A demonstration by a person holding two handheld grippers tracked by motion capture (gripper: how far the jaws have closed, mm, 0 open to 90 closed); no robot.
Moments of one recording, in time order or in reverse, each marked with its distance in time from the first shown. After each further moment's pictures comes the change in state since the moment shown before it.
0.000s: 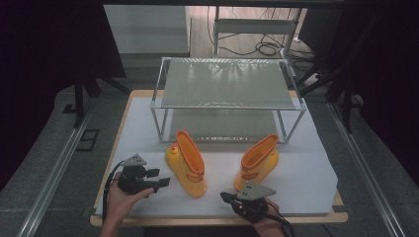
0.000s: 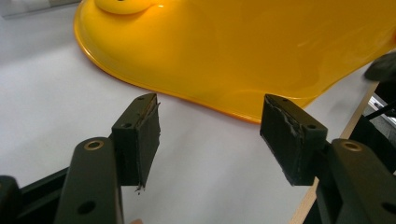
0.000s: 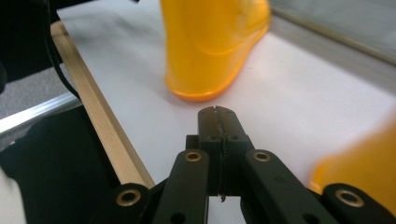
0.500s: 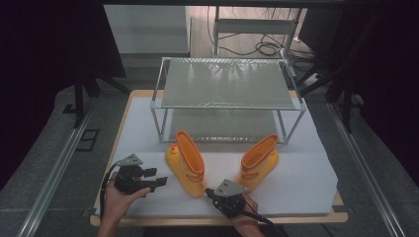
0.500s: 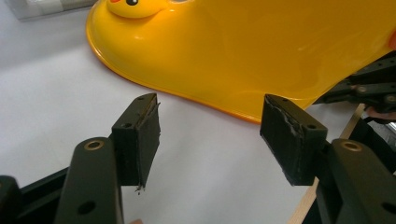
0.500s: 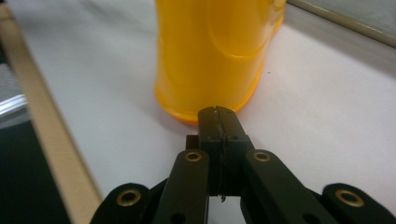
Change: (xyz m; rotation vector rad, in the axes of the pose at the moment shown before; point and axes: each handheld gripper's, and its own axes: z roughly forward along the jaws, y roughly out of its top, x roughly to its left) left arm 0.005 -0.002 -0.007 -0.015 0.002 -0.011; right arm 0.015 0.004 0.059 0.037 -0.101 -0.015
